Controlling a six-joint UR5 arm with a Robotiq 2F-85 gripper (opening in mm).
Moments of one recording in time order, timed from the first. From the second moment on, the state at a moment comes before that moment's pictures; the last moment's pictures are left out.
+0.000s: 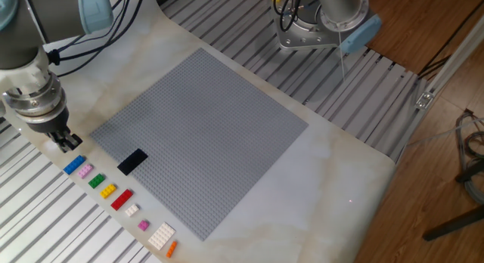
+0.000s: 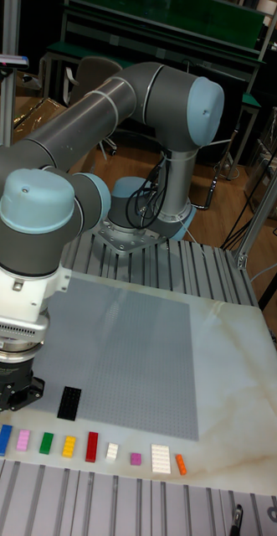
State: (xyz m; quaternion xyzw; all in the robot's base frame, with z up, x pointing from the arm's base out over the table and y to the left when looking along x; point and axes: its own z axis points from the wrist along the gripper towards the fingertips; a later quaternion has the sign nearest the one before) arm 0.734 -0.179 0.039 -0.03 1.00 -0.04 0.06
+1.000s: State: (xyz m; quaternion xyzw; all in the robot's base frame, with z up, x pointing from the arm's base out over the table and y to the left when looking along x) arm 0.737 -0.178 0.035 -0.06 1.00 -0.03 0.07
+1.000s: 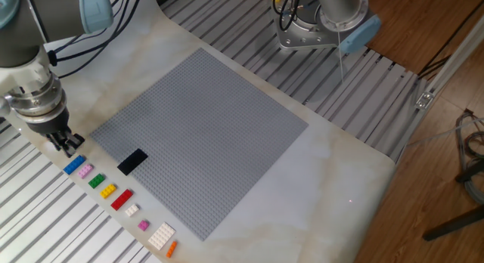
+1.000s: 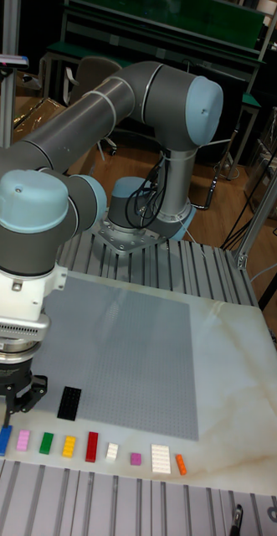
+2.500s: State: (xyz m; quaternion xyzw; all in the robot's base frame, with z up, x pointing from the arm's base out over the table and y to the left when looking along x) arm 0.754 -0.174 0.016 -0.05 0.99 -0.03 0.10
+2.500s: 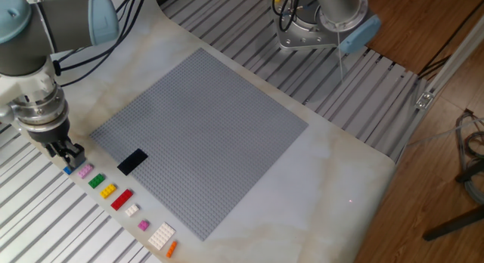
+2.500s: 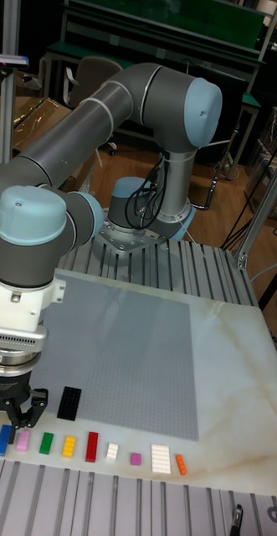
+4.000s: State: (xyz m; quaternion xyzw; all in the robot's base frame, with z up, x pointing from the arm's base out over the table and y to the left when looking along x) arm 0.741 -0.169 0.003 -0.04 1.00 -0.02 0.09
